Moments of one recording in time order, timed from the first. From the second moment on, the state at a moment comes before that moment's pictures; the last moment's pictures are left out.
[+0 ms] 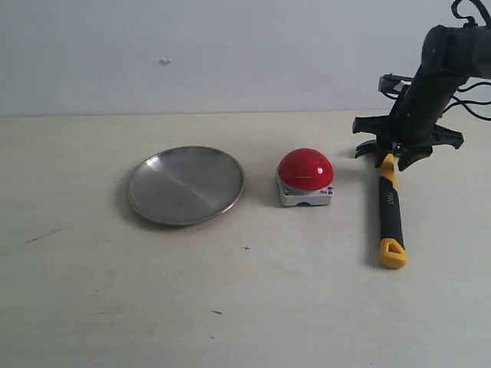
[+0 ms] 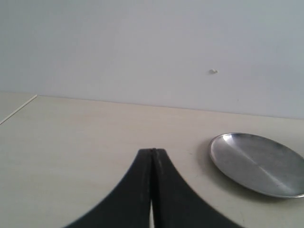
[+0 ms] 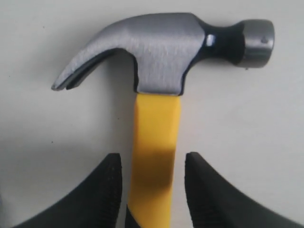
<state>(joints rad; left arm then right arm) 0.01 0.01 0.00 -0.09 0.15 0.02 -0.11 2.38 -1.91 0.08 1.00 0.19</state>
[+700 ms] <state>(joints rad) 0.01 0.01 0.00 -0.09 0.15 0.02 -0.11 2.48 -2.07 0.06 1.18 0.24</state>
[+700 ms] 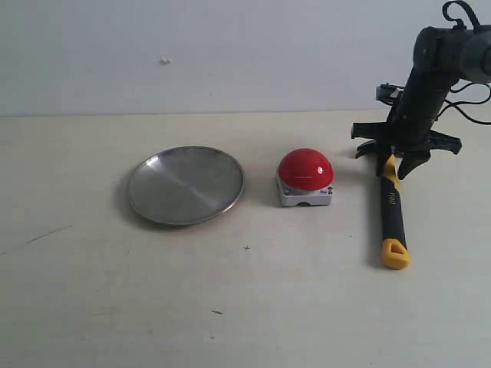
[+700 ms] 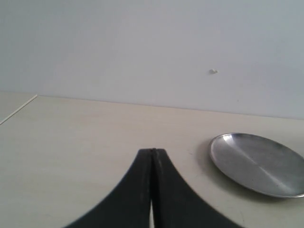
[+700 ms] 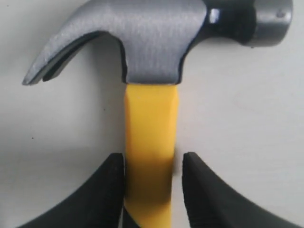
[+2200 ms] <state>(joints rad) 0.01 0.01 0.00 -0.26 0.06 -0.11 -0.11 2.38 -2.08 0.06 1.12 0.11</state>
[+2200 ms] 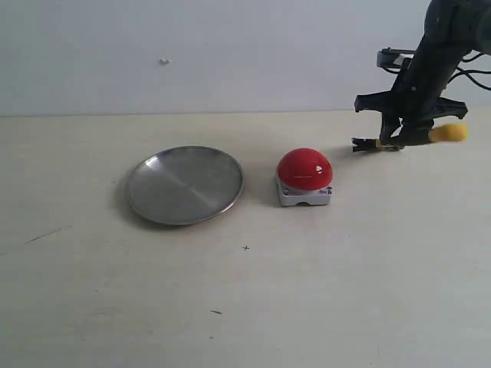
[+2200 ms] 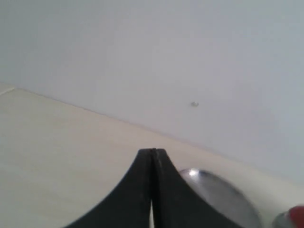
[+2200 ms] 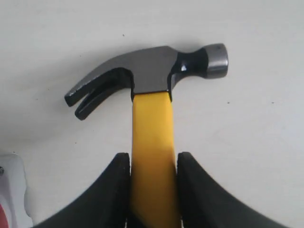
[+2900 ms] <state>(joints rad) -0.46 0.15 0.00 -0.06 -0.34 -0.42 -0.11 2.08 -1.62 0.06 0.70 0.10</state>
